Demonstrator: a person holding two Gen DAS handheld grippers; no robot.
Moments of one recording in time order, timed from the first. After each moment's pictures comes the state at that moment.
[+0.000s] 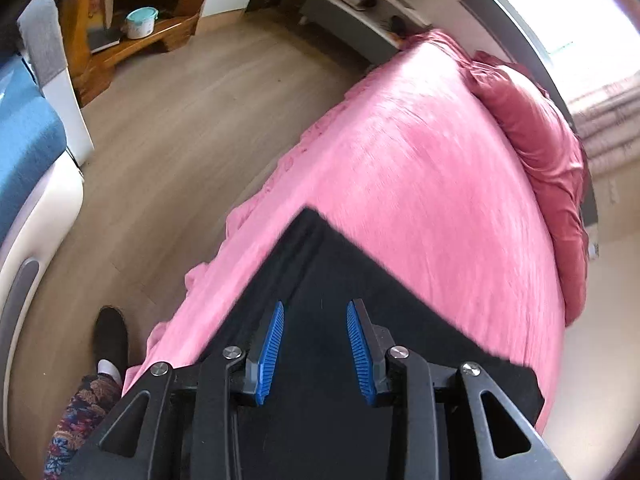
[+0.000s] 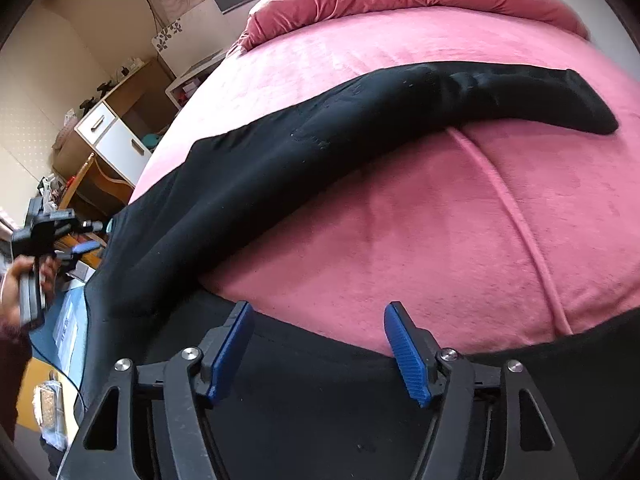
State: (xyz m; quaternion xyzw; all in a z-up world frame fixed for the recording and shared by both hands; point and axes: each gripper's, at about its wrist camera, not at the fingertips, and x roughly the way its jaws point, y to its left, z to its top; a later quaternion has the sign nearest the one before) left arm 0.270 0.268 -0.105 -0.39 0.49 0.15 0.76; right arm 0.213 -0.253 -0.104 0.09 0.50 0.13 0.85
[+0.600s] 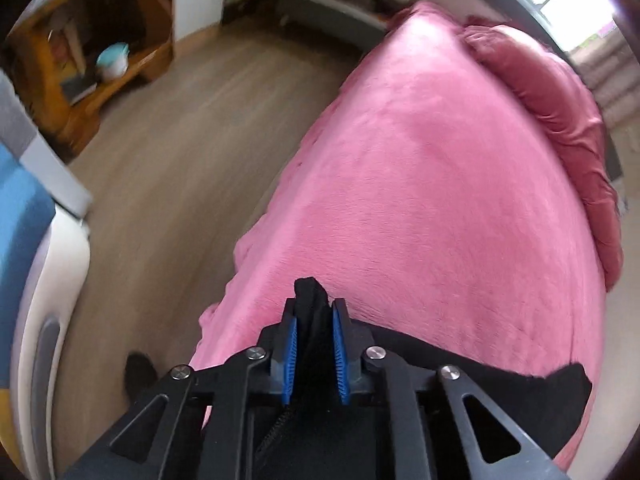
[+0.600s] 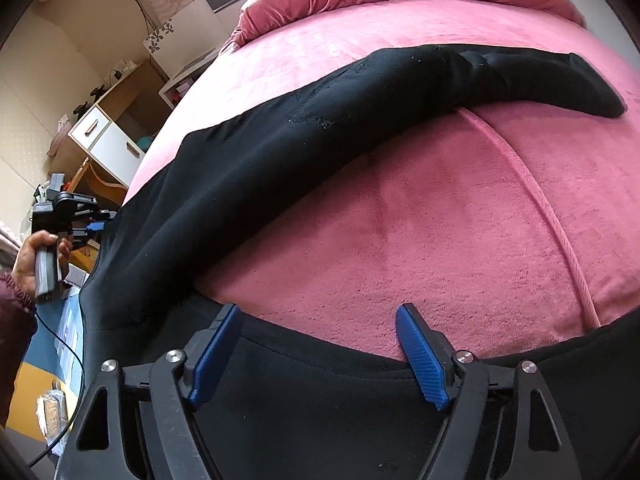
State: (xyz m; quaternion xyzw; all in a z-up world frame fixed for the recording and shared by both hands) left arm 0.314 0.254 -0.108 -0.29 0.51 0.15 0.80; right arm 0.223 -0.245 -0.118 0.11 0.50 0.13 0.85
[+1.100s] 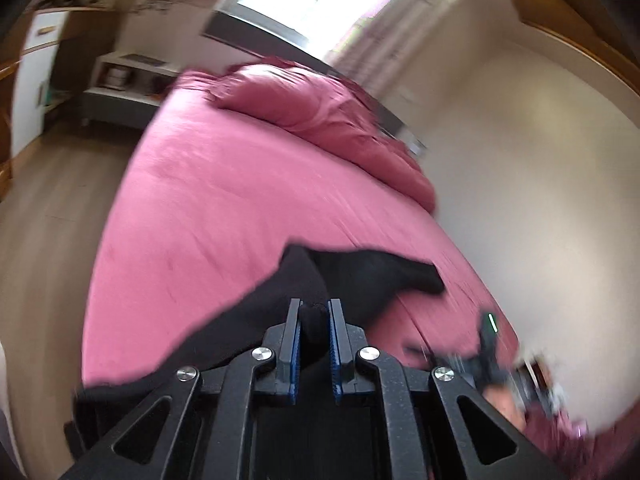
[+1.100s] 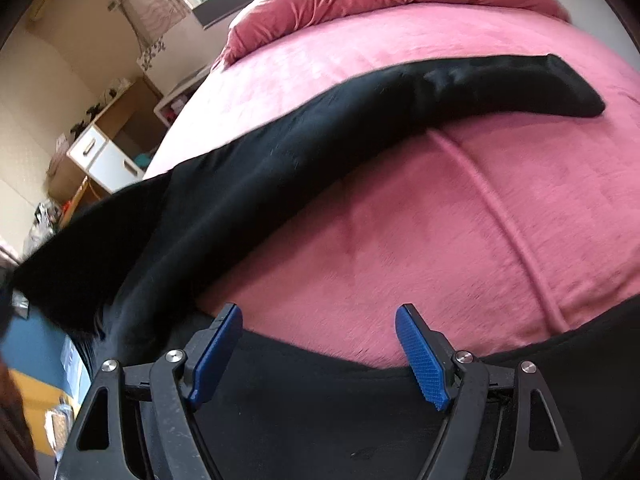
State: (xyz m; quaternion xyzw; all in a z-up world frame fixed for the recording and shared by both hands) left arm 0.091 0.132 0.015 -0.23 0.34 -0.20 0.89; right arm 0.223 -0.276 -0.093 0.13 0.49 0.11 0.86
